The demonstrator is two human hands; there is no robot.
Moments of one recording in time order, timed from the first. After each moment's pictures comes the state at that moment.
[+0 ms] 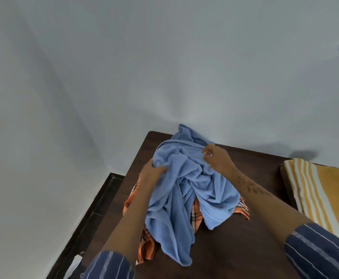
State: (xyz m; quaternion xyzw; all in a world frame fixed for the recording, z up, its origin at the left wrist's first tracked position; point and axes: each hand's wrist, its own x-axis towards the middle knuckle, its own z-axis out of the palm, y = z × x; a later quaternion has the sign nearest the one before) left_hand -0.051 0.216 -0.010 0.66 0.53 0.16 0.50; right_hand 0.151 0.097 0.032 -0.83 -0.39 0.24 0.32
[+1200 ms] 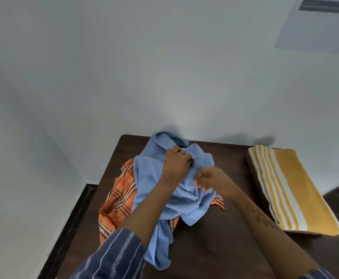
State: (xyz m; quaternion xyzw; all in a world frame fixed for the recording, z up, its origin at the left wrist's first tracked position) left_hand 0.064 0.135 0.014 0.97 0.14 0.18 0.05; right_hand 0.136 -0.018 0.036 -0.81 -0.37 0.32 0.32
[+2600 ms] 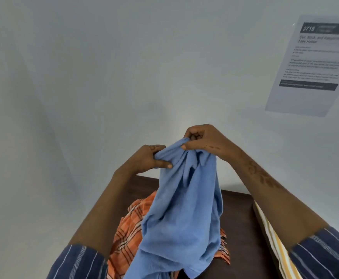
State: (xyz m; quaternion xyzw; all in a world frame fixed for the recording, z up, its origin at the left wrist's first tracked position) left_hand -0.009 0.205 0.202 0.90 0.18 0.16 0.36; right_hand 0.143 0.045 0.271 -0.67 -0.60 0.16 0.40
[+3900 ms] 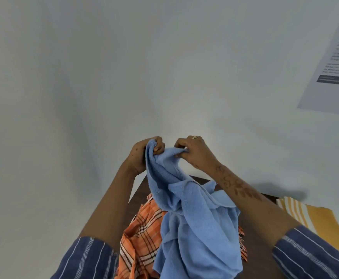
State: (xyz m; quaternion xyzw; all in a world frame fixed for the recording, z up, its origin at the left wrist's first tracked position) left_hand -0.068 0.234 0.176 0.58 0.05 0.23 0.78; right_hand 0.091 0.118 0.190 -0.66 -0.67 -0.03 0.33
